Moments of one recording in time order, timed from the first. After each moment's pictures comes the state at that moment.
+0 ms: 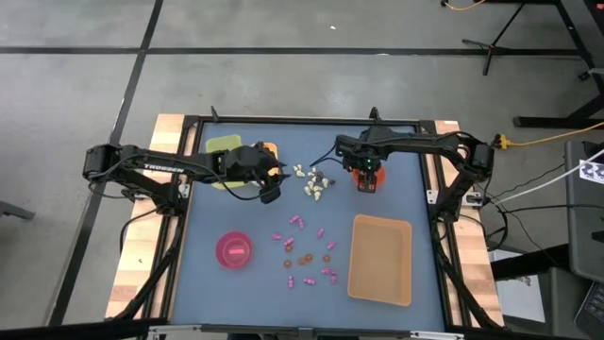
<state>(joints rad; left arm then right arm) 0.16 1.31 0.74 0.09 -0.17 -0.11 -0.35 1.72 1.23 -1.14 0.13 -0.18</state>
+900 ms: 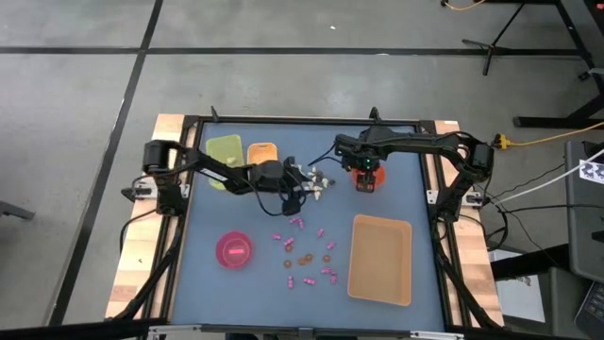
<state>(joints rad) 0.16 1.83 0.74 0.71 -0.01 0.06 -0.35 1.72 1.23 -1.12 0.12 -0.18</state>
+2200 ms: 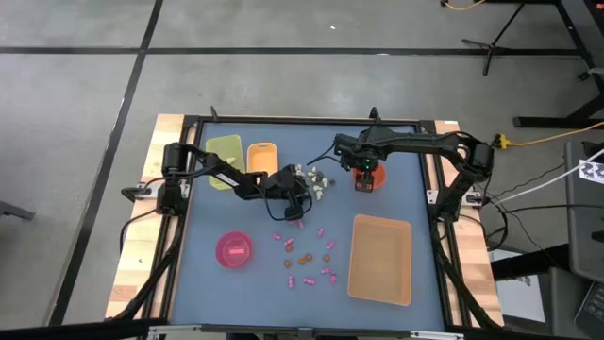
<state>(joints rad) 0.13 1.97 0.81 0.56 -0.15 0.06 -0.35 1.72 1.23 -1.10 0.12 -0.18</state>
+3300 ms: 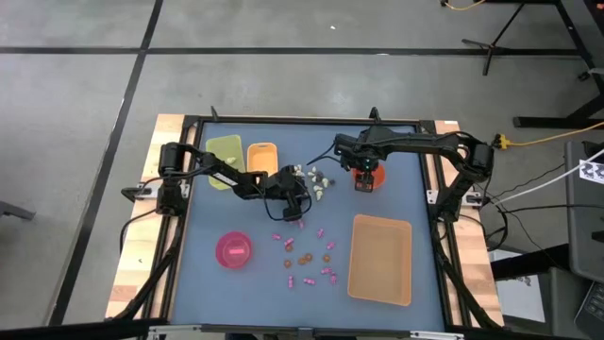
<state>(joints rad) 0.12 1.95 0.81 0.48 -0.14 0.05 -0.35 1.72 1.23 -1.10 0.12 -0.18</state>
